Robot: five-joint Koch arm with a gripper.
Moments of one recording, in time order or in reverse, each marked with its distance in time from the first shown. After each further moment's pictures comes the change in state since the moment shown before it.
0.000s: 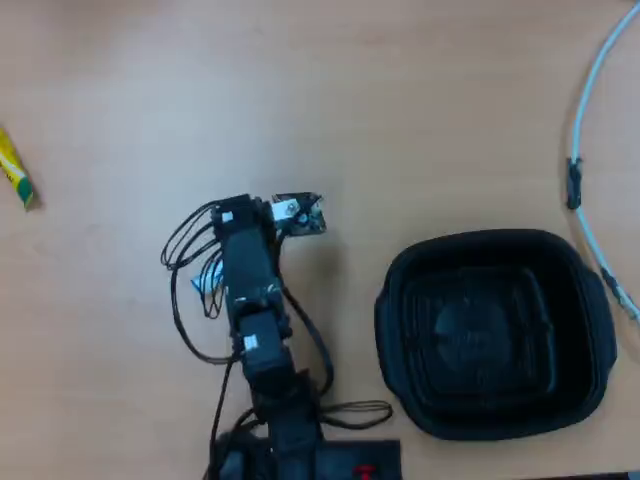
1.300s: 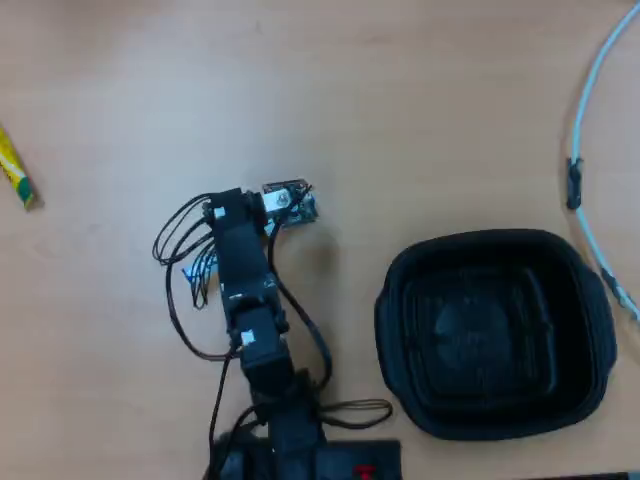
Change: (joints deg) arm -0.6 -2.0 -3.2 -0.8 10.7
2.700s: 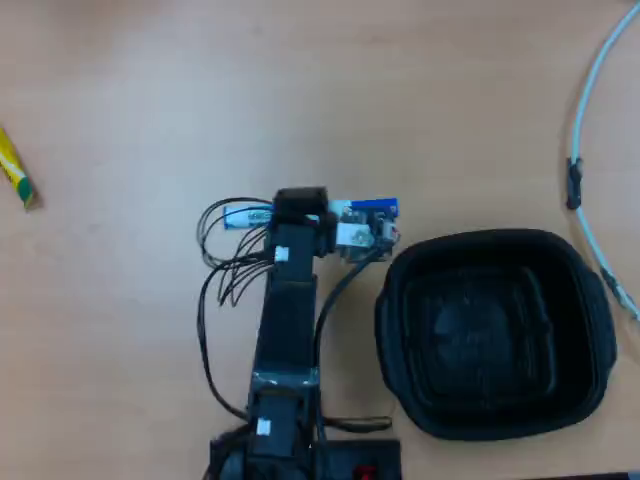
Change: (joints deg) arm 24.2 29.0 -6.0 -0.4 9.1
